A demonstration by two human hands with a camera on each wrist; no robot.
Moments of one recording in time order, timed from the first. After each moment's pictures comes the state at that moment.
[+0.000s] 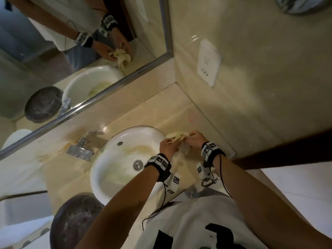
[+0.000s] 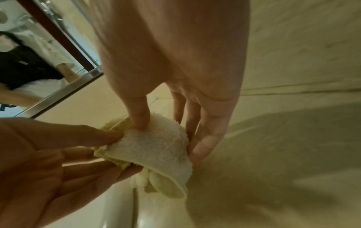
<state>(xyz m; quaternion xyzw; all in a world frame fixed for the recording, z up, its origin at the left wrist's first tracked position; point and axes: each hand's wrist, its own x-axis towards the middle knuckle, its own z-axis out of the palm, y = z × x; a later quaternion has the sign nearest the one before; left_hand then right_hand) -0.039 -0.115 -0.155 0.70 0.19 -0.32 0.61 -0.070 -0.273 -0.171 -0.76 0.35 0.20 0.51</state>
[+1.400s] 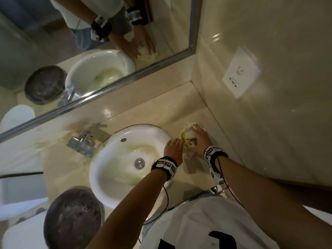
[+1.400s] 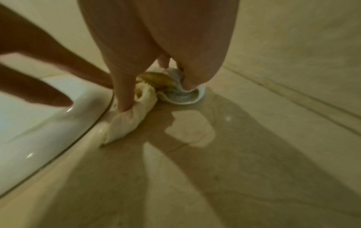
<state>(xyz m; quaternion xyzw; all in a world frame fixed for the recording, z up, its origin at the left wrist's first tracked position) -0.006 -0.110 -0.173 0.90 -0.33 -0.26 -0.08 -0.021 -0.282 -0.217 -0.92 0.13 0.20 0.31</state>
